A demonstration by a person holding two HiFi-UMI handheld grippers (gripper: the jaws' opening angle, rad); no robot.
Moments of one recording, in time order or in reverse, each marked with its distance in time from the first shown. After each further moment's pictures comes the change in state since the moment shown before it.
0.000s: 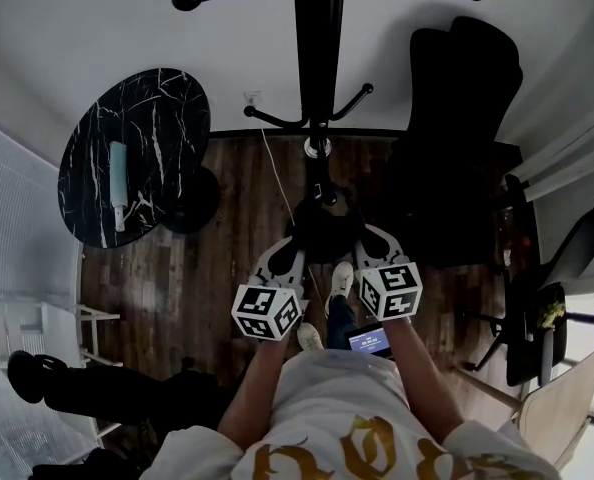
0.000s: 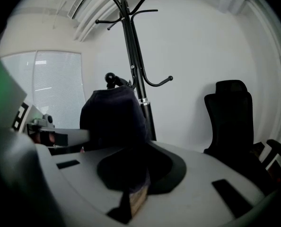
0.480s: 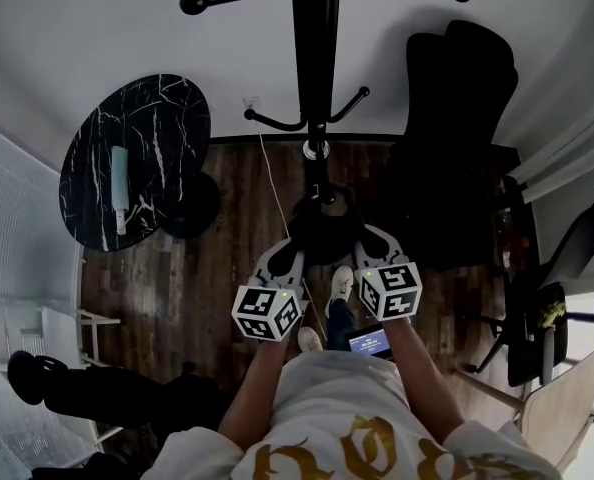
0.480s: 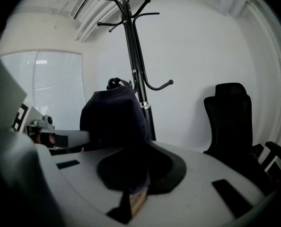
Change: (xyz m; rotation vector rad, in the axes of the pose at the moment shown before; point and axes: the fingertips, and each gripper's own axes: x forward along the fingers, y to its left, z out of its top) left arm -0.005 -0.006 0.005 0.015 -0.013 -0.005; right arm -0.009 0.003 0.008 -0.008 -0.018 -0.007
